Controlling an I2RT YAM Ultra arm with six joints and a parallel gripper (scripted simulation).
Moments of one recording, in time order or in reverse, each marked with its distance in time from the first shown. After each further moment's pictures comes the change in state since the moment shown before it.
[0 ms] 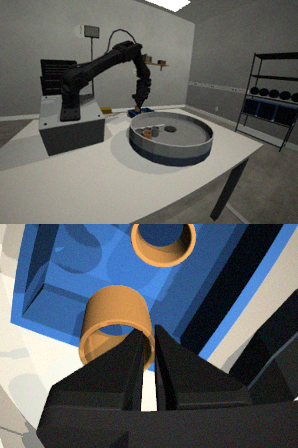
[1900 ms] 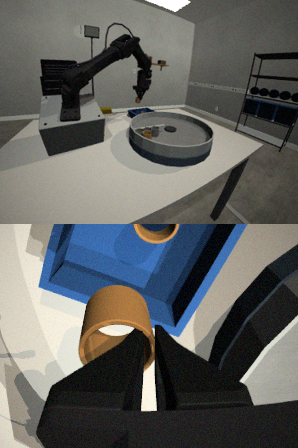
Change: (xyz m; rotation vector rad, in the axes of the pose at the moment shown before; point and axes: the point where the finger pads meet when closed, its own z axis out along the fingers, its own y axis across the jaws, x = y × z) arm -0.002 -0.002 -0.064 0.001 0.002 -0.001
